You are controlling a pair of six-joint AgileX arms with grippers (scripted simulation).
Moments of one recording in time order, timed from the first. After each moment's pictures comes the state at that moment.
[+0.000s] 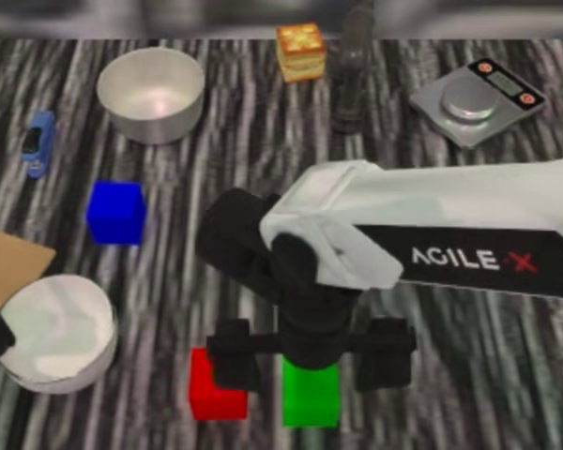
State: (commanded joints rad) left arm 0.02 0.00 0.00 0.00 0.00 0.00; right arm 0.94 2.06 1.43 -0.94 0.00 0.95
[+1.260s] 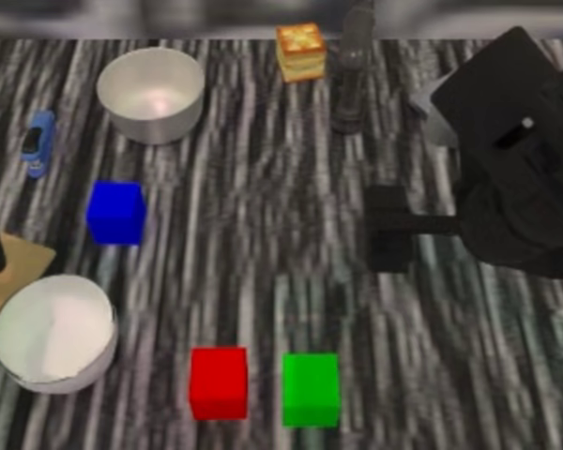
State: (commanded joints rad) left arm -0.04 0.57 0.53 -0.34 0.00 -0.05; right arm 0.70 1.44 1.16 -0.87 0.13 0.67
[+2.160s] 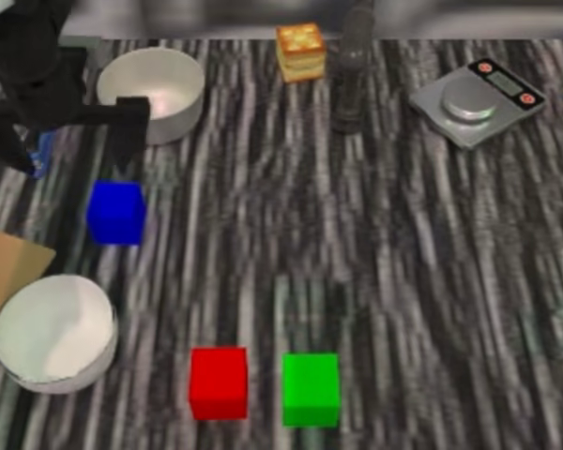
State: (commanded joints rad) left arm -0.18 2.06 1.72 -1.14 0.00 -0.14; right arm 0.08 0.14 0.10 -0.14 0.06 0.06
